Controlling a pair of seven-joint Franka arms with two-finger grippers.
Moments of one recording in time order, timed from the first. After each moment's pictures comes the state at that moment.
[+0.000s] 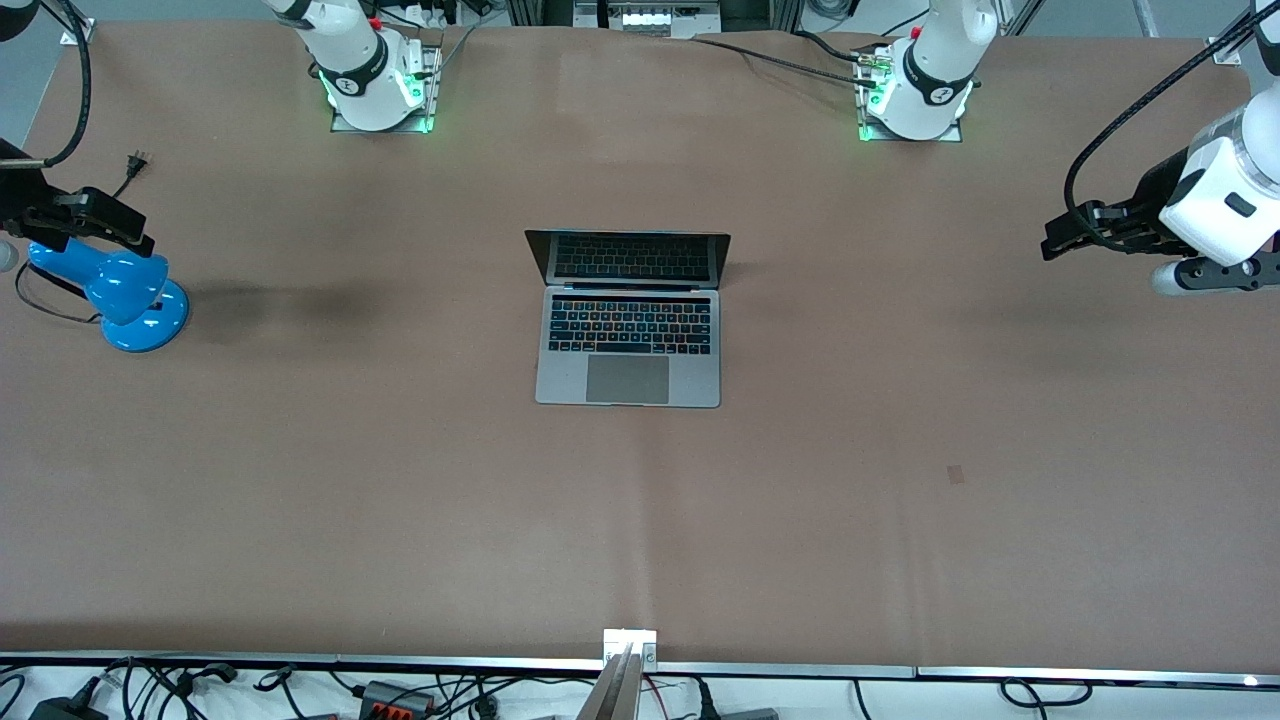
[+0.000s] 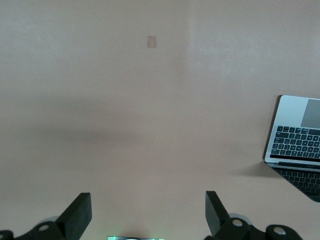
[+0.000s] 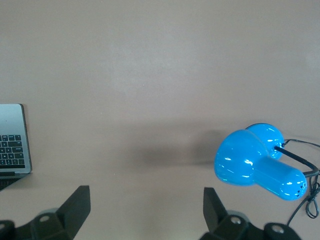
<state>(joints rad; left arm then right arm) 0.03 0.03 -0.07 -1.60 -0.05 1.51 -0.15 0.03 -0.02 -0.09 -1.67 -0.02 1.63 -0.02</state>
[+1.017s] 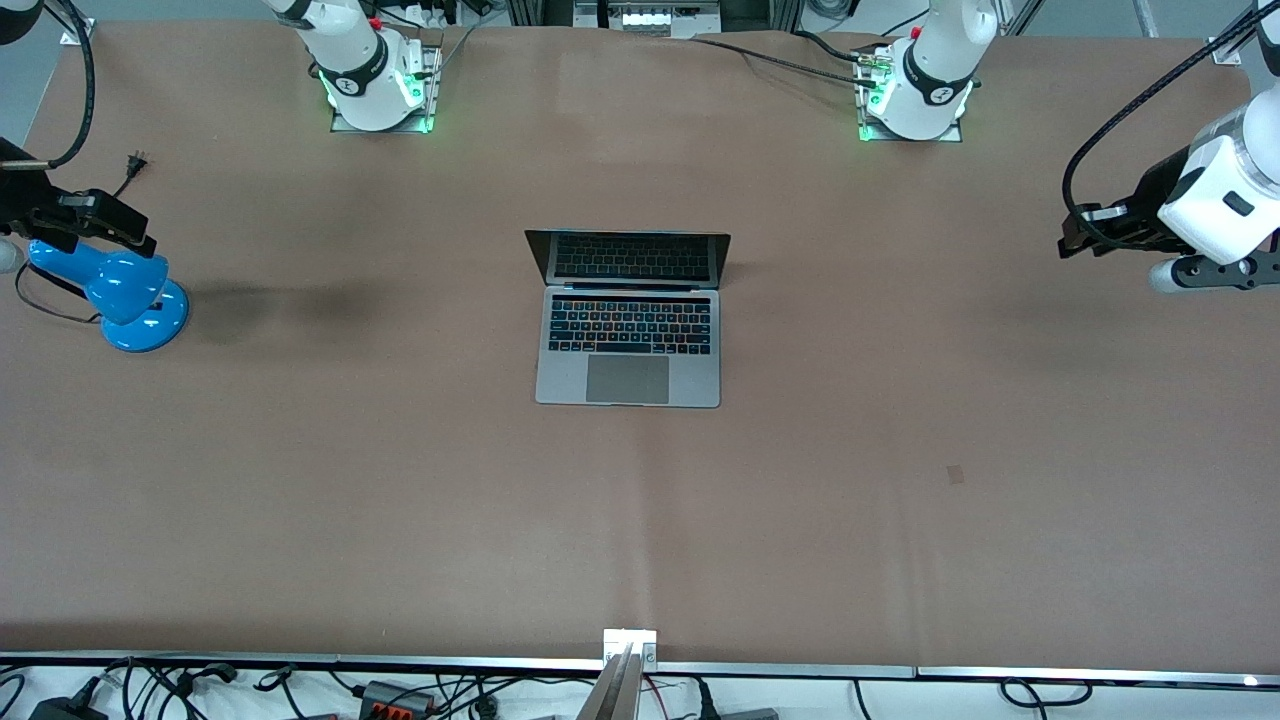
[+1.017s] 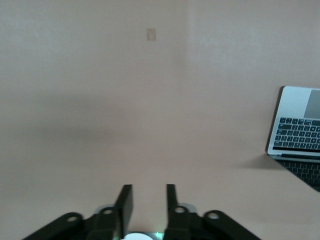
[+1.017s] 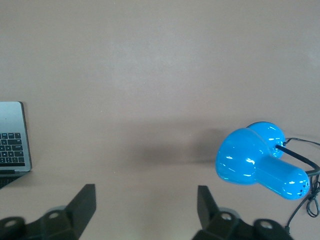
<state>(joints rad) 0.03 0.03 -0.06 -1.60 -0.05 1.47 -0.12 0.03 -0.02 -0.09 -1.67 -0.02 1.63 -0.02</state>
